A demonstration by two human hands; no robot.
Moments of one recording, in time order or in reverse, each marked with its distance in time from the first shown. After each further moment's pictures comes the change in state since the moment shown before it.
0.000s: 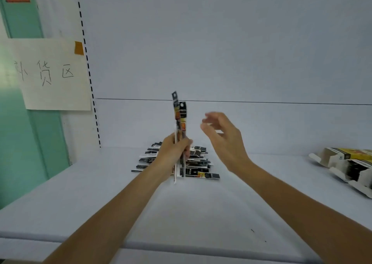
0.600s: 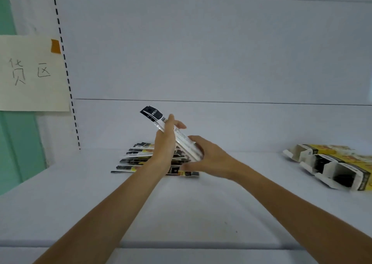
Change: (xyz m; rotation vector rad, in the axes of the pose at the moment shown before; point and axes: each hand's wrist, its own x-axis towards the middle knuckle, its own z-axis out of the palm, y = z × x) left_hand -0.010 0.020 0.045 -0.057 0.128 0.118; right_hand -0.019 0.008 -0.034 -0.289 -0.531 0.276
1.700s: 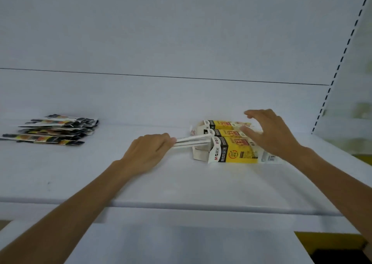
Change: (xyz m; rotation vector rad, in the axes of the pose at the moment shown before) left_hand -0.097 -0.065 0.241 1.160 -0.360 0.436; right_hand -0.189 0.246 -0.313 -0.638 0.428 -0.044
